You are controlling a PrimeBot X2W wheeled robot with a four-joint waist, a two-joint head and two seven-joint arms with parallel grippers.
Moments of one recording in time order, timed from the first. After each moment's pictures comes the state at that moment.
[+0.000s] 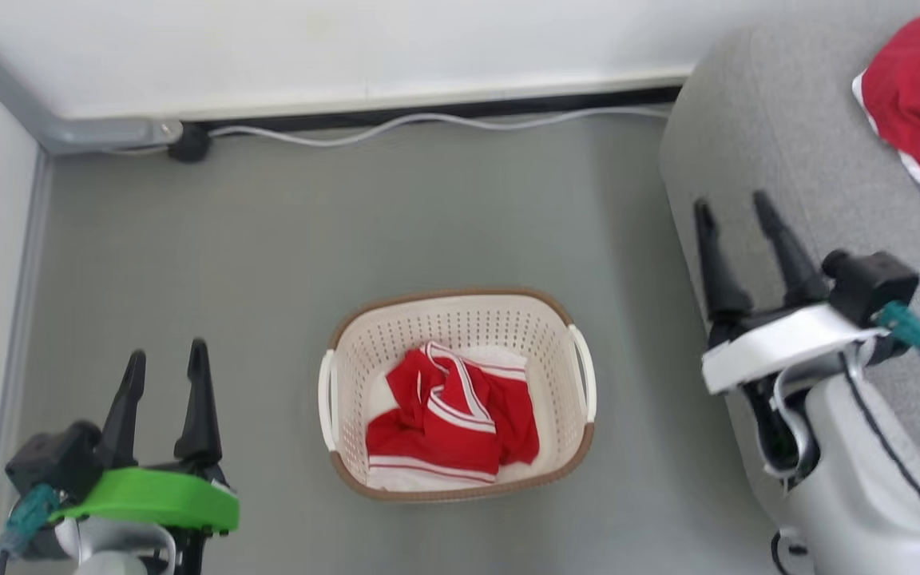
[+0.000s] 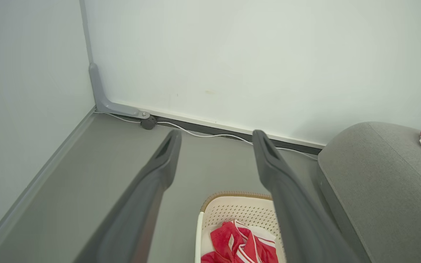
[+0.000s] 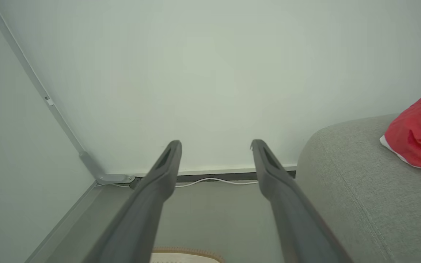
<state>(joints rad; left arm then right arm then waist) -0.02 0.13 -0.15 0.09 -0.54 0.00 -0.24 -0.27 -0.11 0.20 0.27 0.31 0.06 -0.25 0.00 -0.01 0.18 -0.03</state>
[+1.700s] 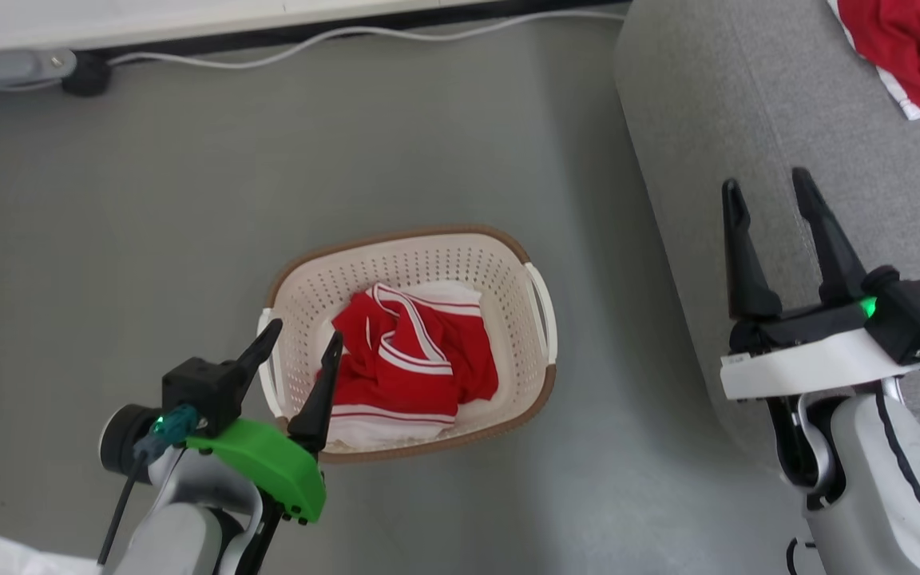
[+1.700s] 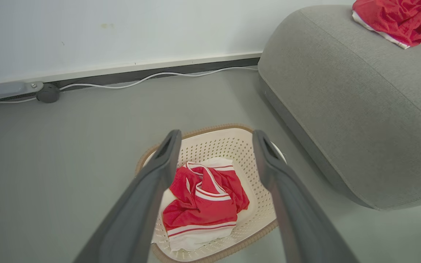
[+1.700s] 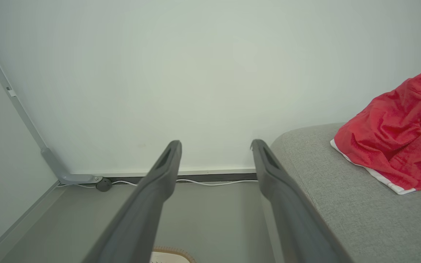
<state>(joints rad) -0.12 0.17 -0.37 0.02 -0.40 -0.05 0.00 -0.14 -0.12 0.18 -0.03 0.22 -0.01 -0.25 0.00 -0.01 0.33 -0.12</state>
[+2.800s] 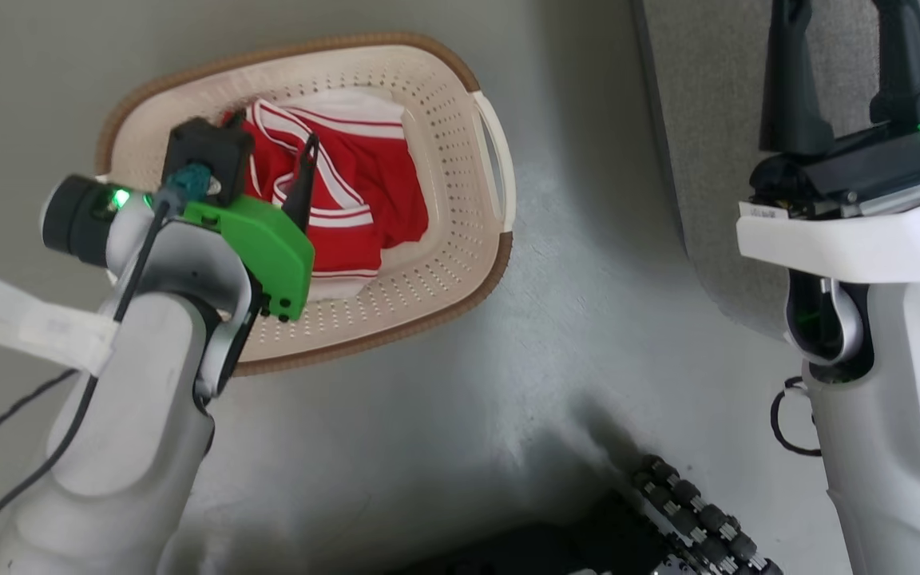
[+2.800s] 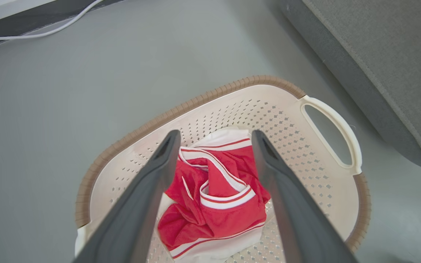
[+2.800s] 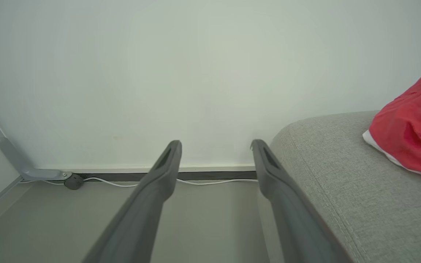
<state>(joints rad) -0.59 0.17 -0.41 0.14 -0.23 -0.02 0.27 -0.44 -0.06 0.16 -0.19 0.20 0.01 -0.25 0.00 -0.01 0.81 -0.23</state>
